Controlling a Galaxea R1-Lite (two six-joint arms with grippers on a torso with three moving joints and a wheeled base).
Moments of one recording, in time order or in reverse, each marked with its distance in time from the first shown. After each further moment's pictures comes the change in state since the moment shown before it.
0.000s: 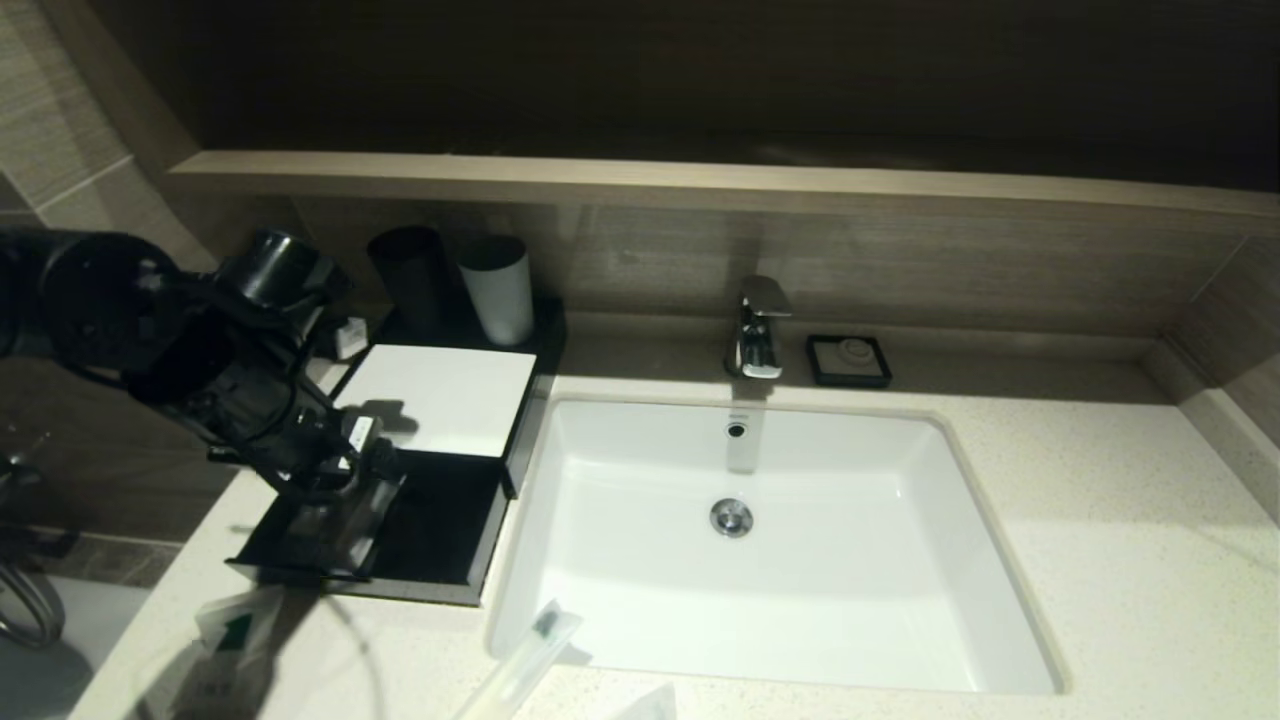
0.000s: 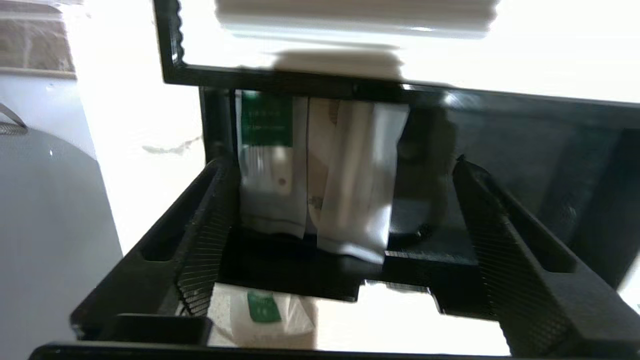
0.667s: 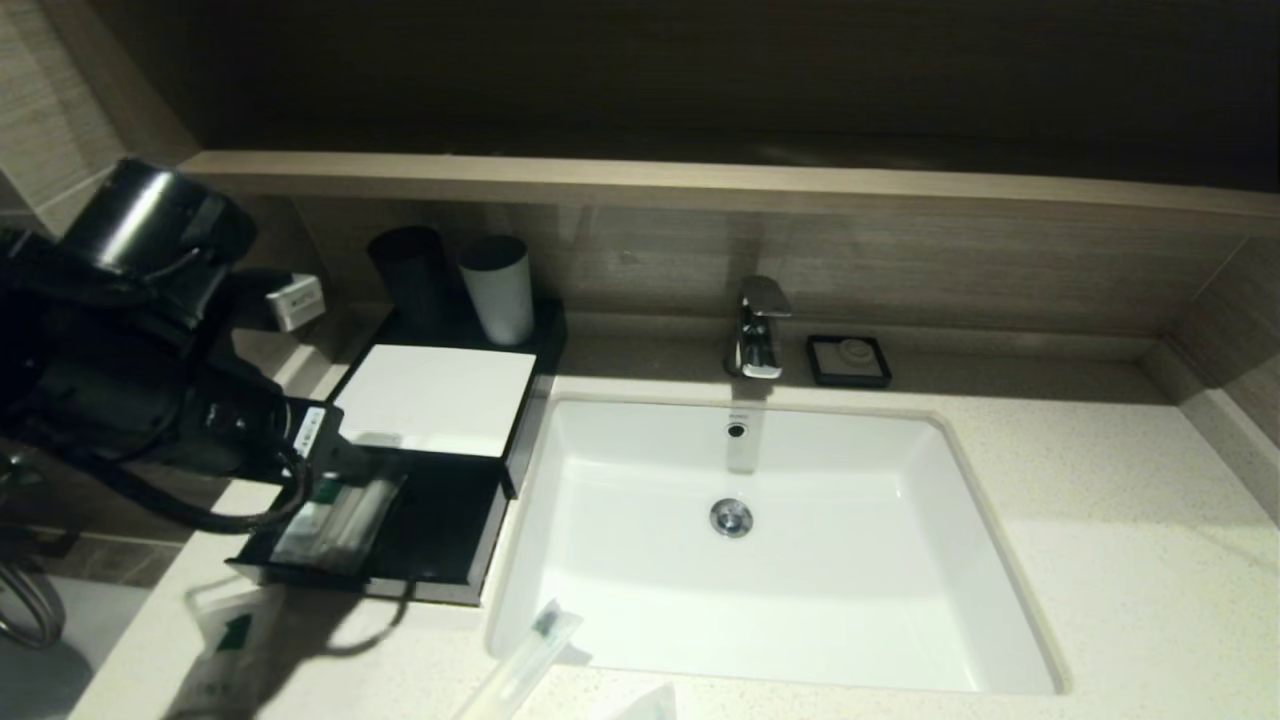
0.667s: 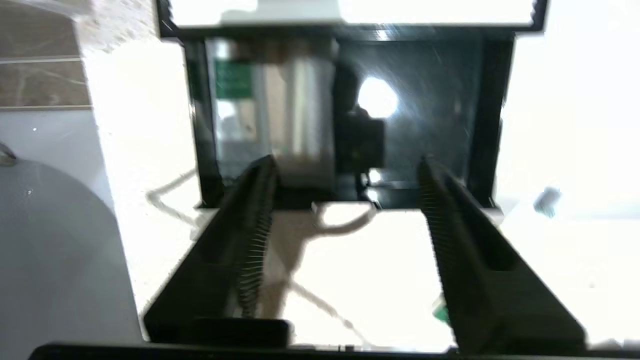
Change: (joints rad) left arm -0.090 -0.251 0.088 0.031 -0.043 -0.008; right arm 0.000 0.000 0.000 0.000 0.000 0.000
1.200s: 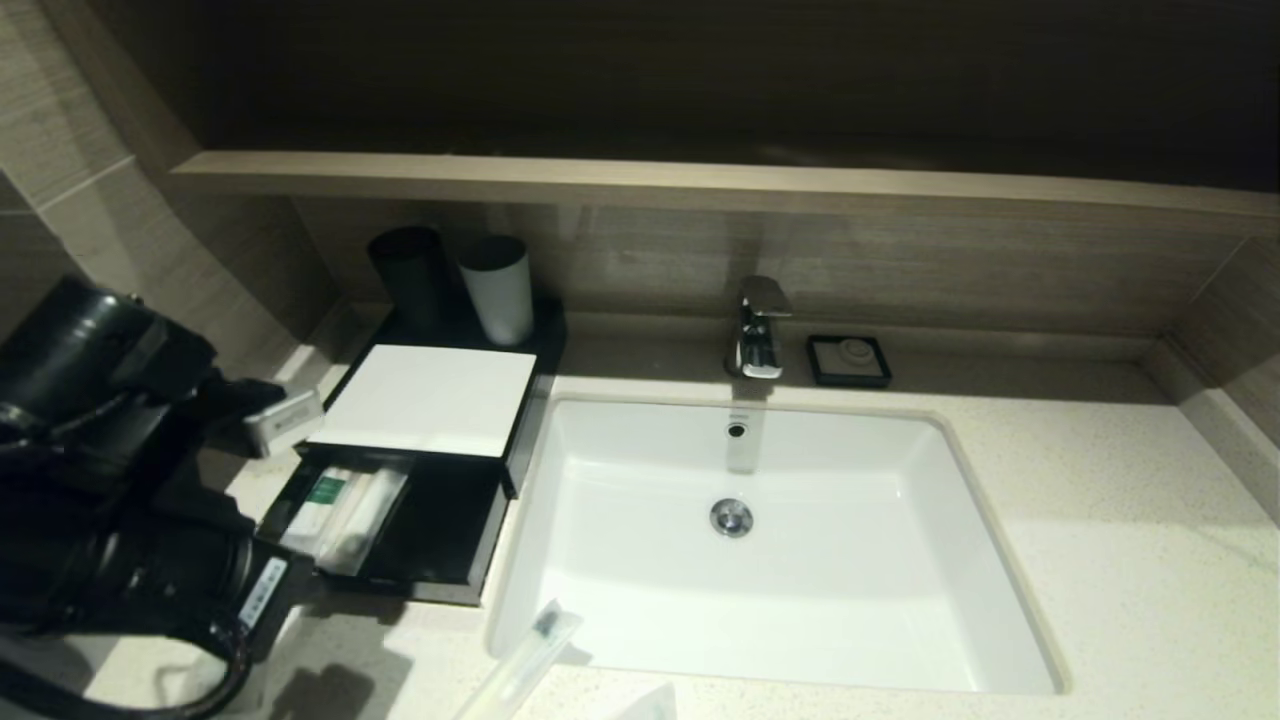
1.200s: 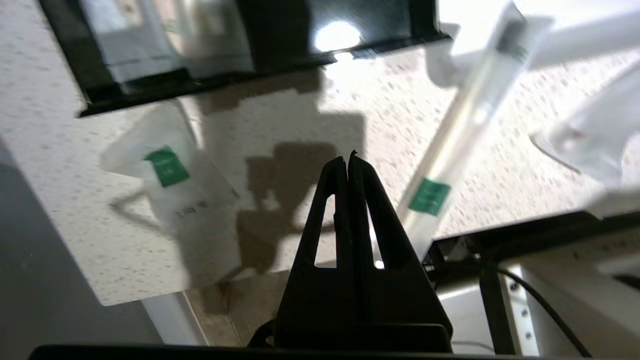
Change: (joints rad) left arm -0.123 -0.179 0.271 -0.003 -0.095 0.031; right arm 0.000 0.000 0.000 0.000 0.000 0.000
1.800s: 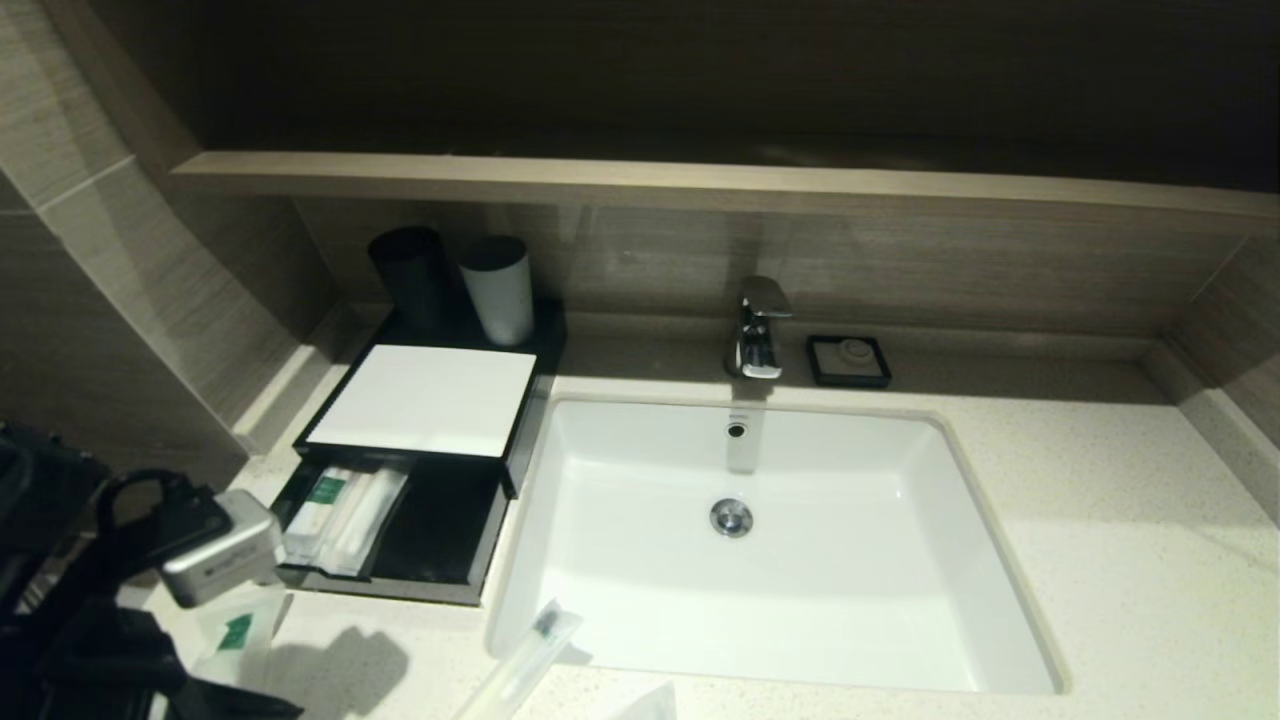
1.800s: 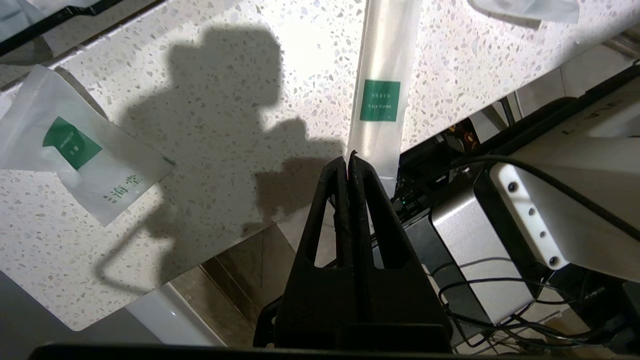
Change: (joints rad) left arm -0.018 -0.177 0.205 -0.012 -0.163 0.207; right arm 0.000 0.000 0.000 0.000 0.000 0.000
